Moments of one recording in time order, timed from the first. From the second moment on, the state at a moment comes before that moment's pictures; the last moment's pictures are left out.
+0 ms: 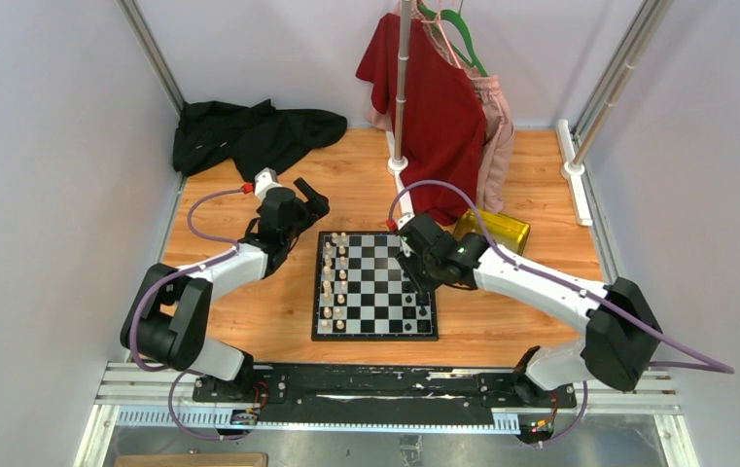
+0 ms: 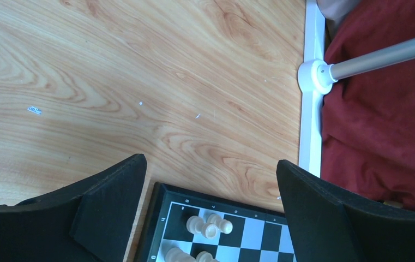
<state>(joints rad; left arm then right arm) -0.35 1.45 0.67 0.34 -0.25 -0.81 0.86 1.39 0.96 -0.64 0.10 0.16</state>
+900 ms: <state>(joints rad) -0.35 1.48 0.72 0.35 -0.25 -0.81 0.52 1.54 1.27 -0.80 0.21 -0.04</state>
